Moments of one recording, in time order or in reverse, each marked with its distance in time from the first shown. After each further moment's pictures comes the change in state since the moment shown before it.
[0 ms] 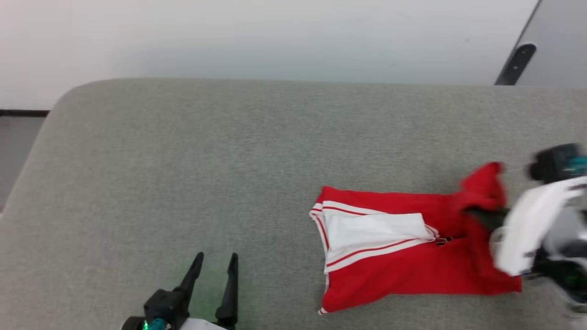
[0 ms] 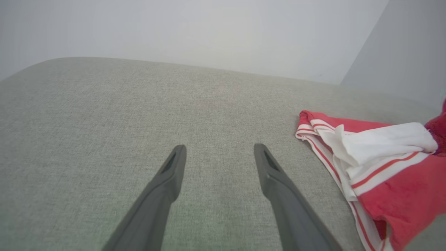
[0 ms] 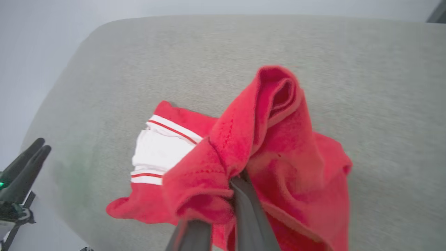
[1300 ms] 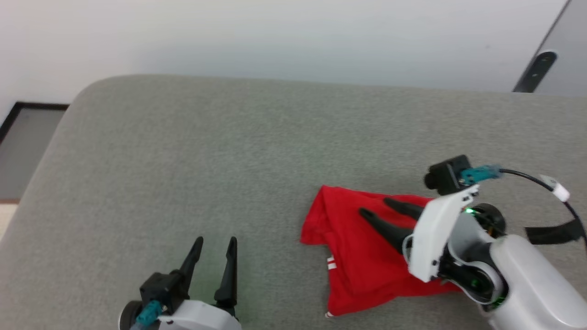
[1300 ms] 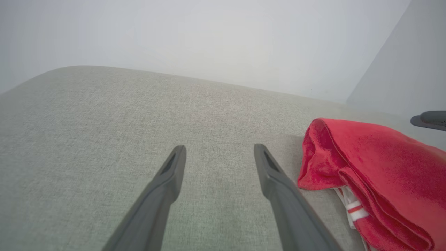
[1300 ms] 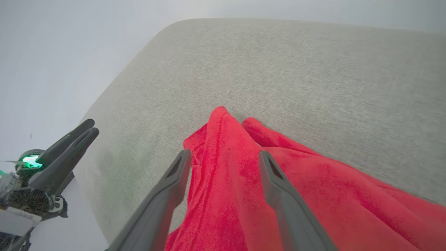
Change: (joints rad) left arm -0.068 -0.014 0.016 0.043 -0.029 -0.021 0.000; right arm -0.175 0.053 0.438 0.289 0.114 0.000 -0.378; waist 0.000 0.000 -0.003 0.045
